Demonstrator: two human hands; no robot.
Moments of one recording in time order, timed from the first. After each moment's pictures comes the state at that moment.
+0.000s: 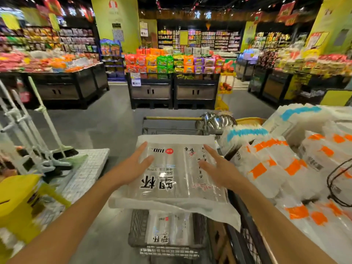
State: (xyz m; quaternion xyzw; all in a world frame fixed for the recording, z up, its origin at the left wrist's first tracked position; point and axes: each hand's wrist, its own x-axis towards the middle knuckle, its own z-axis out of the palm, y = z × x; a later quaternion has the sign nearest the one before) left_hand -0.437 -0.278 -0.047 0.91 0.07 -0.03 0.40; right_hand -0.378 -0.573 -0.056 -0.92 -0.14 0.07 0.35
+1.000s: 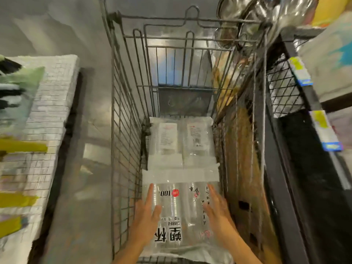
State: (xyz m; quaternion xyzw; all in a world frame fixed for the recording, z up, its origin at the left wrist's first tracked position) left_hand -0.306 -0.245 -0.522 0.82 0.24 -0.23 0.46; right_hand -0.251 -0.481 -0.506 -0.81 0.13 0.36 0.44
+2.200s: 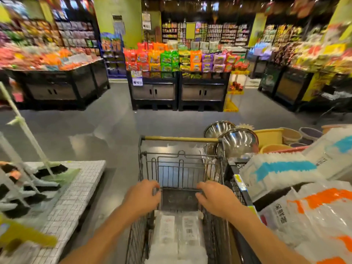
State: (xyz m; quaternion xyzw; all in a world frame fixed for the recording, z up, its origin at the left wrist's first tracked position) left_hand -0.157 -0.222 -0.123 0.97 0.06 -0.05 0.21; right_hand -0.095 -0.466 -0.122 -0.96 -0.24 0.13 0.07
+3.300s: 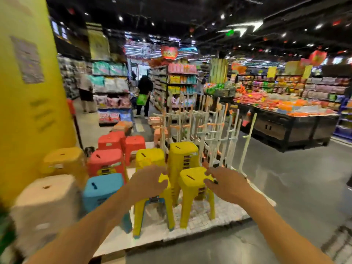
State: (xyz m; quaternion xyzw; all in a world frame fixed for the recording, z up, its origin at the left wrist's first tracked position) left_hand -0.673 -0.177 0.024 0.81 0.57 0.12 0.05; right_hand -0.415 -0.212 0.041 -0.67 -0.74 0.04 0.06
